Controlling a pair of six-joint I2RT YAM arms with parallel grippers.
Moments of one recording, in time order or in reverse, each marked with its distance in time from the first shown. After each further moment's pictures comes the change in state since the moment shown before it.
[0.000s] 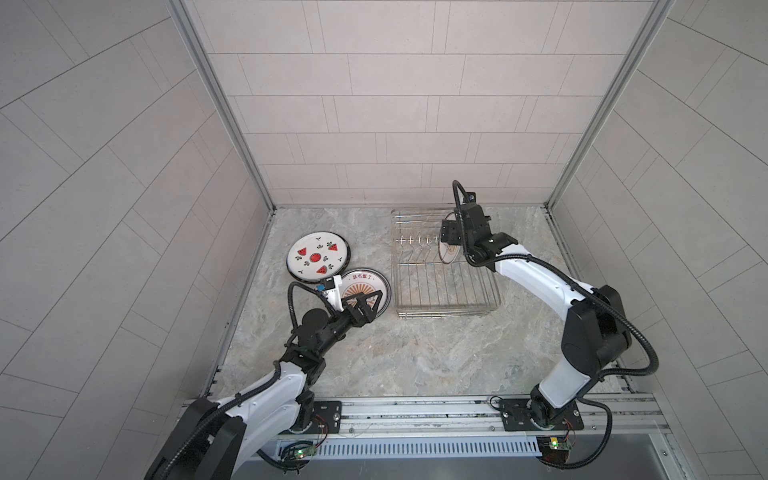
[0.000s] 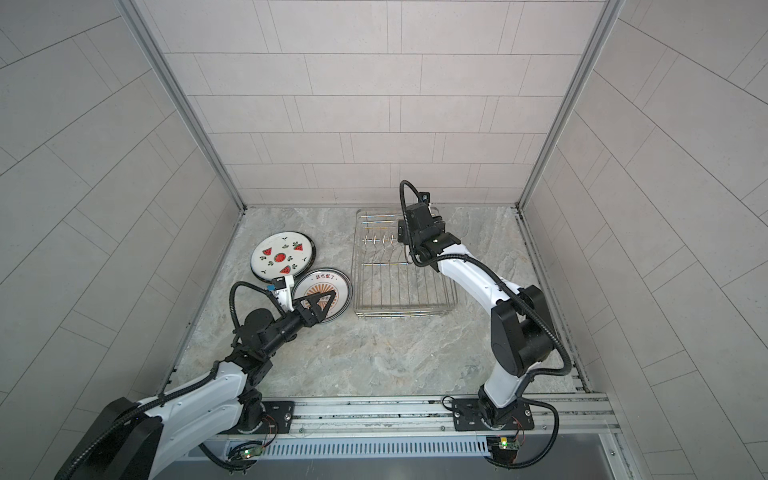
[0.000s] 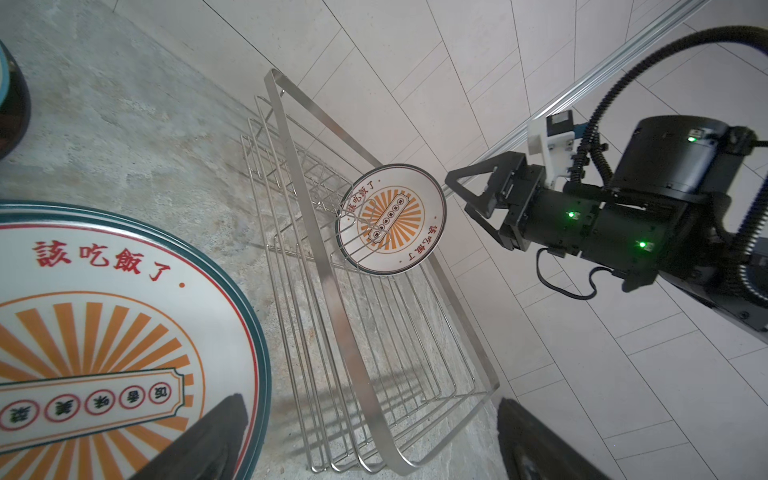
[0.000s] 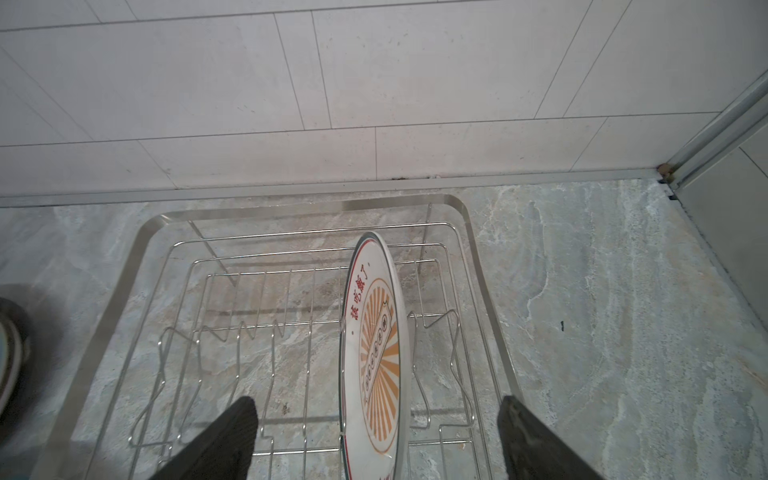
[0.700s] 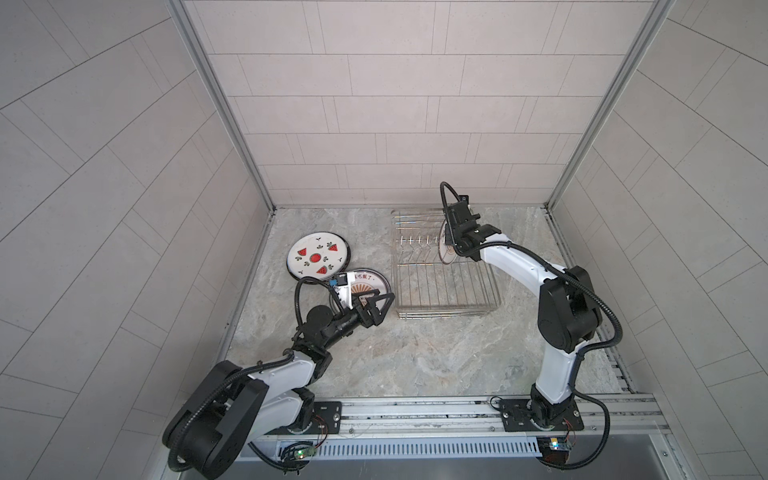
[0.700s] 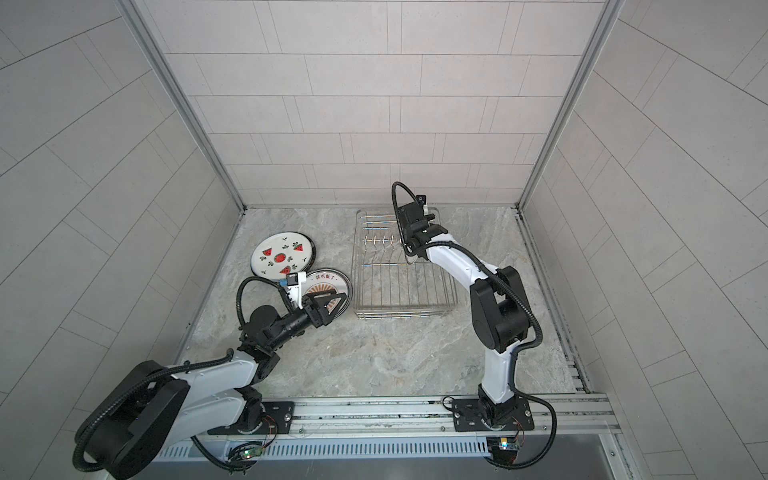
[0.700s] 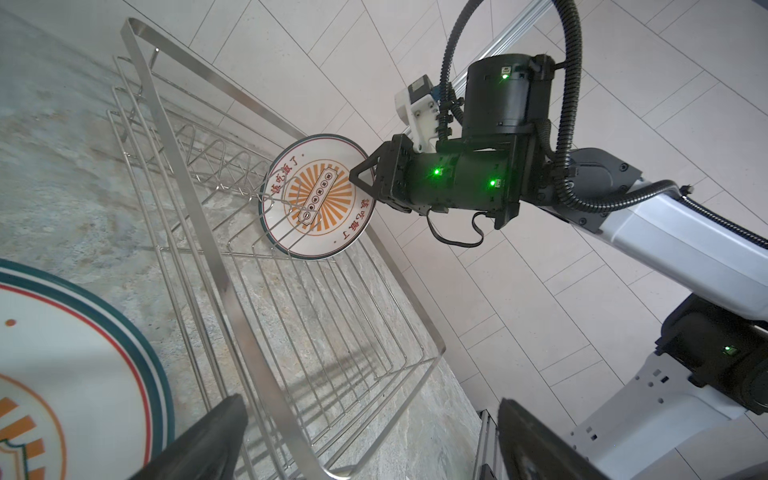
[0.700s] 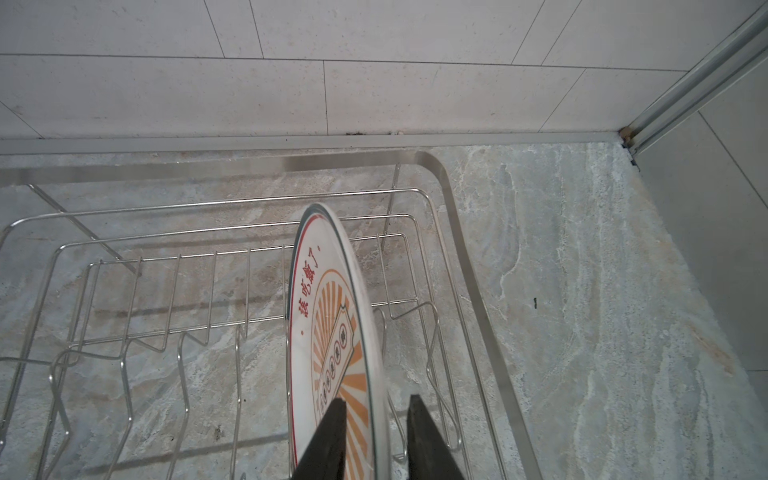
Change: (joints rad) left arm -0.029 0.204 0.026 0.290 0.171 0.008; right arm -0.016 0.154 0.116 -0.106 0.075 0.018
